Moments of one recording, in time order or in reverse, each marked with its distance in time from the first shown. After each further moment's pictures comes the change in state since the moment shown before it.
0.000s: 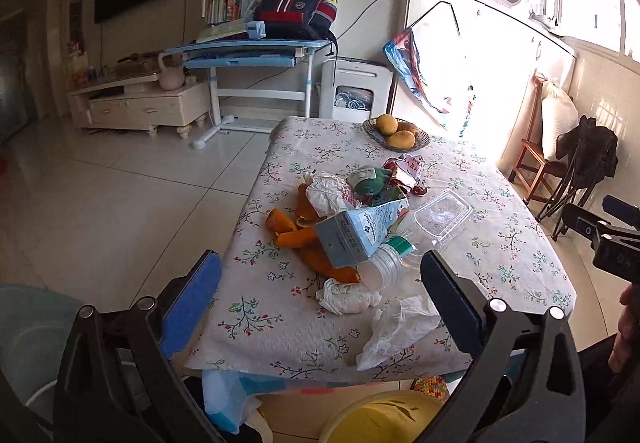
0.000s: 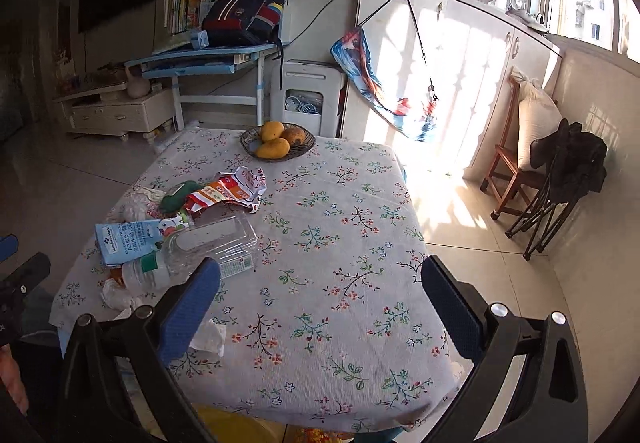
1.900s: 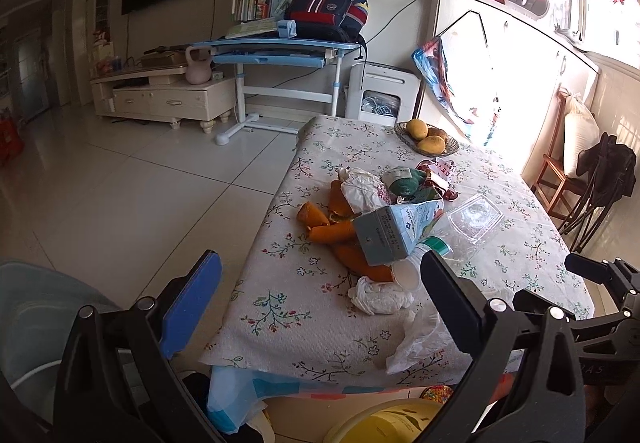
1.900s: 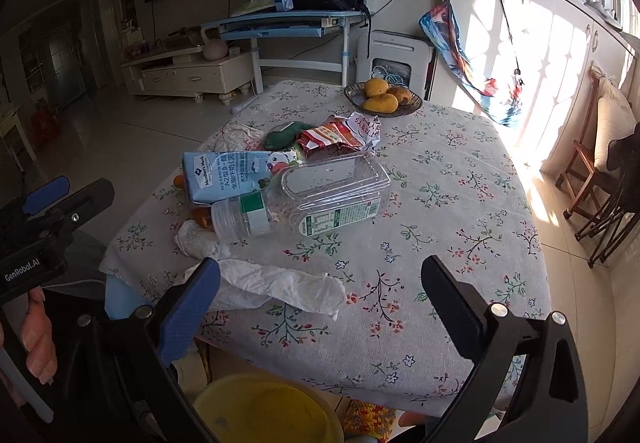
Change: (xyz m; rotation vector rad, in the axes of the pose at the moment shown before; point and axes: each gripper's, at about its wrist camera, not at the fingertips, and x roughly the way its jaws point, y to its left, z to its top) left arm 0.015 0.025 -0.017 -0.076 -0.016 0.065; right arm 0.029 0.061 -0.035 -0.106 0.104 0.276
